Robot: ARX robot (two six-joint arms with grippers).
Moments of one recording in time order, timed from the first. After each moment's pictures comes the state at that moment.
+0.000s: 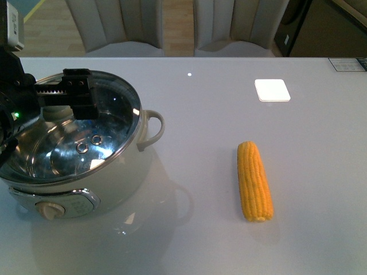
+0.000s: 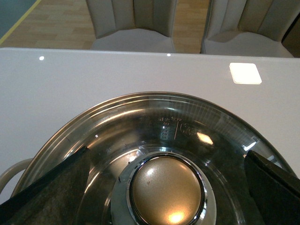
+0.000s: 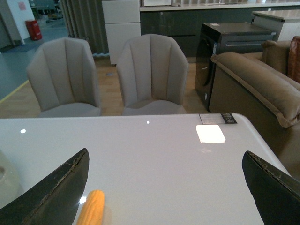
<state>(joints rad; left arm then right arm) -0.24 1.98 0.55 1.04 -0.23 -0.10 0.00 0.01 0.02 0.00 0.00 0.00</state>
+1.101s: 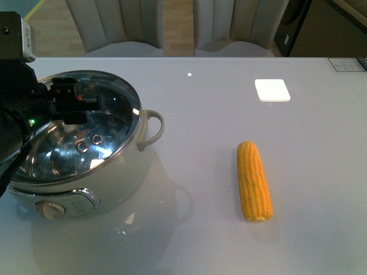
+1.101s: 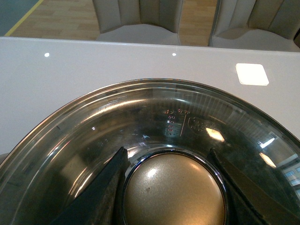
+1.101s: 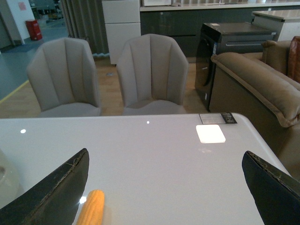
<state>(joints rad) -0.24 2.08 0.59 1.10 -0.26 -0.12 0.00 0.01 0.02 0.00 0.00 0.00</state>
